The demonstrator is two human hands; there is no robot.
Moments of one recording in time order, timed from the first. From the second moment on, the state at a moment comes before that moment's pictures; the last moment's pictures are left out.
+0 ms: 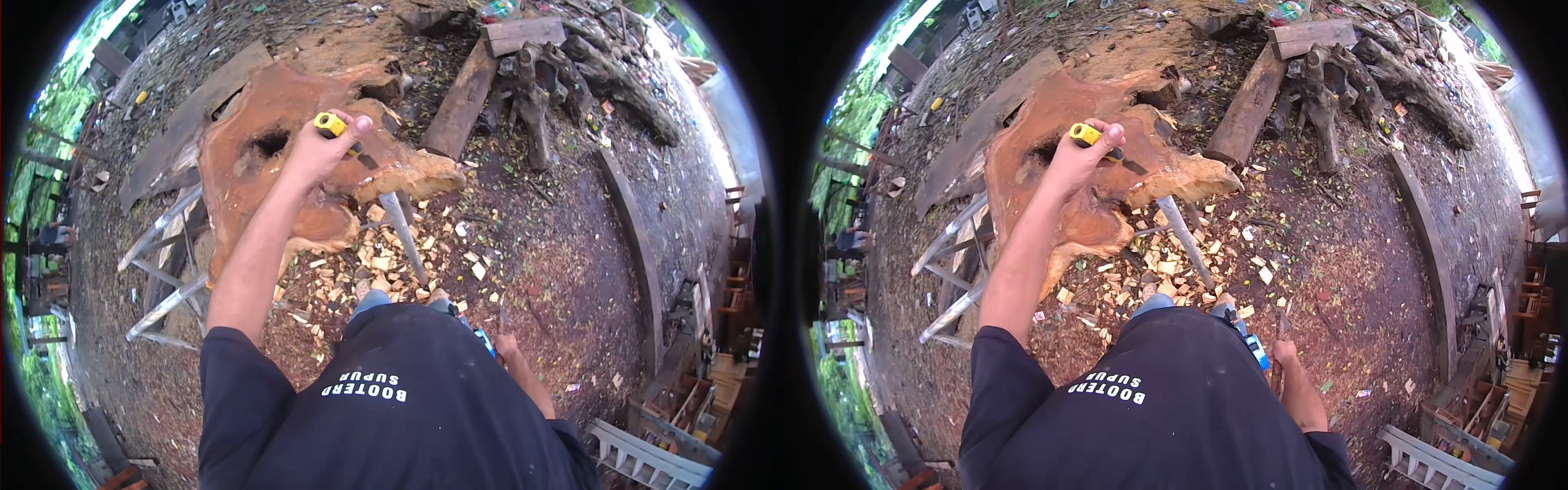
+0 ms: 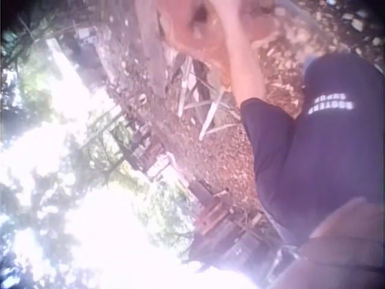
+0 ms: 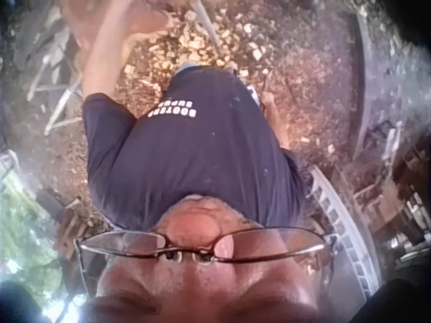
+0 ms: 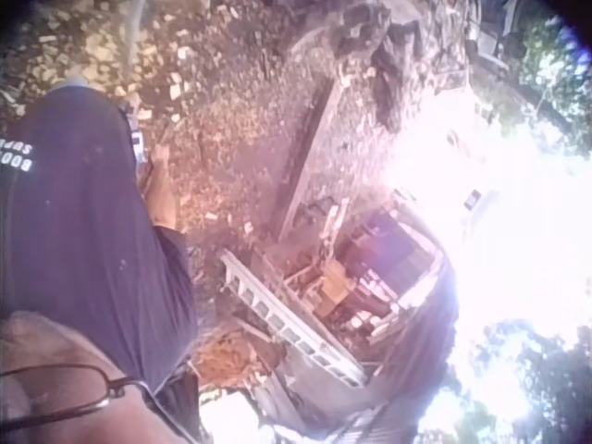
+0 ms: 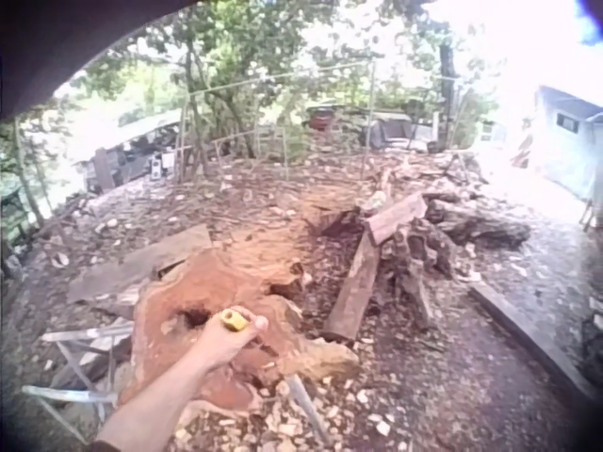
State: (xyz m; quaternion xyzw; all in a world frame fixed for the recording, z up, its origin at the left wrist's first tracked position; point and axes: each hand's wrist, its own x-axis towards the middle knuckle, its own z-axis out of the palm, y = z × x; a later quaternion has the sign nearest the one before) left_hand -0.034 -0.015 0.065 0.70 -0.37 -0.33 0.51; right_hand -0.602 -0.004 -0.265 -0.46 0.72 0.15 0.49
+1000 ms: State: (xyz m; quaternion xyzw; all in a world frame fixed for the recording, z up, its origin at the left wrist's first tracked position) left_hand -0.034 -0.044 0.051 0.59 -0.53 -0.37 0.49; right_hand -0.609 -0.014 -0.289 -0.56 0.69 0.04 0.46
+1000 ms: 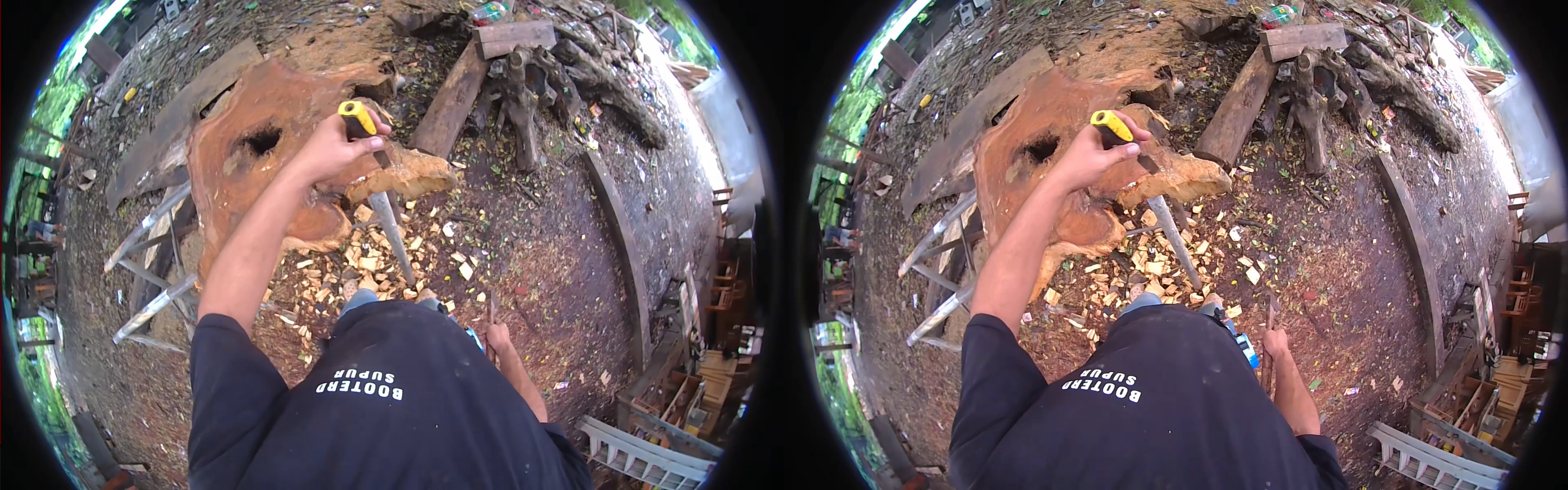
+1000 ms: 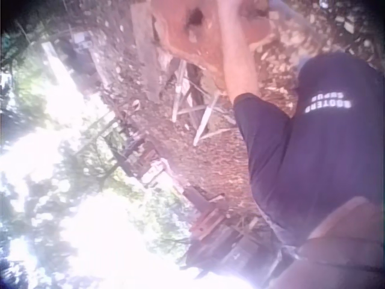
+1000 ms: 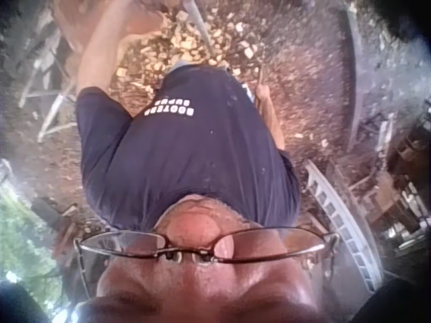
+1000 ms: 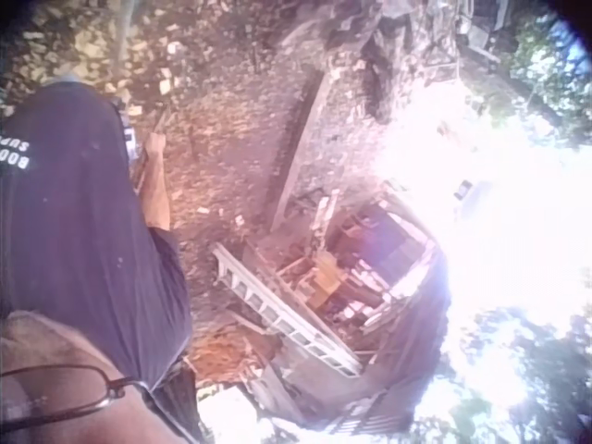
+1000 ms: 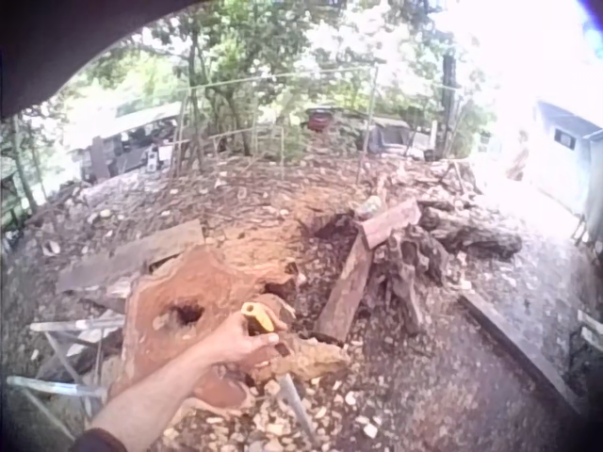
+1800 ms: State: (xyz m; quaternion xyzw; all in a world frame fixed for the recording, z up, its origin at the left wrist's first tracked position) left_hand -0.036 -0.064 0.041 0.57 -0.56 -0.40 0.44; right_hand -0.446 -0.084 -0.016 -0.69 0.53 -0.15 0.48
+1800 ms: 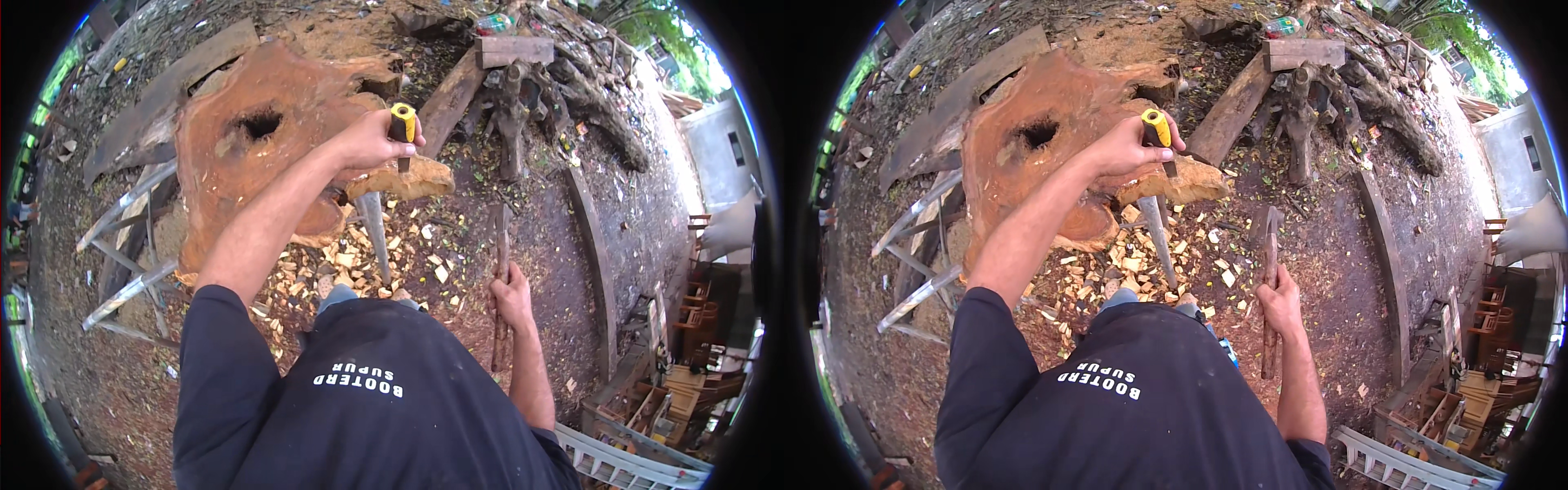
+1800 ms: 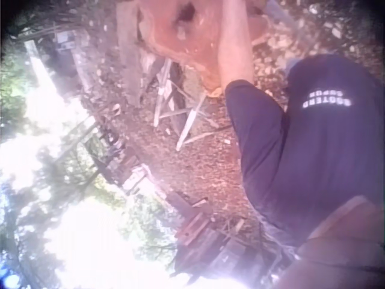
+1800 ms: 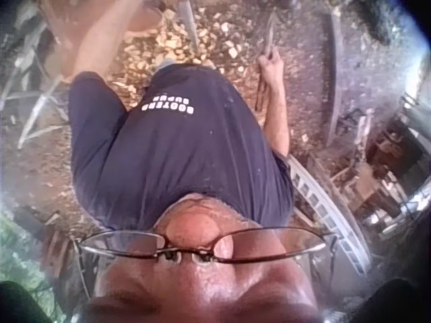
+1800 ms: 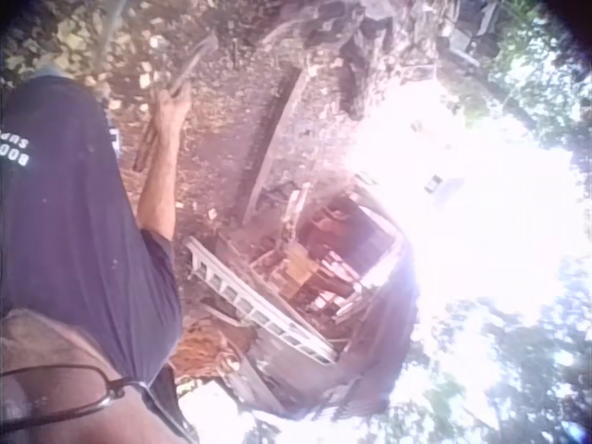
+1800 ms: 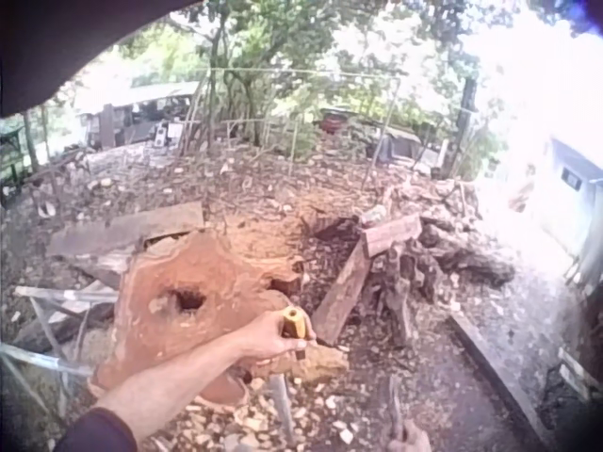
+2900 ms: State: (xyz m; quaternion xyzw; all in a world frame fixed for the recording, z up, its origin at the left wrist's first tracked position) left_hand -0.022 -0.069 0.037 0.53 -0.60 -0.44 0.41; right_hand -0.359 -0.082 0.117 -0.75 0.48 -0.14 0.43
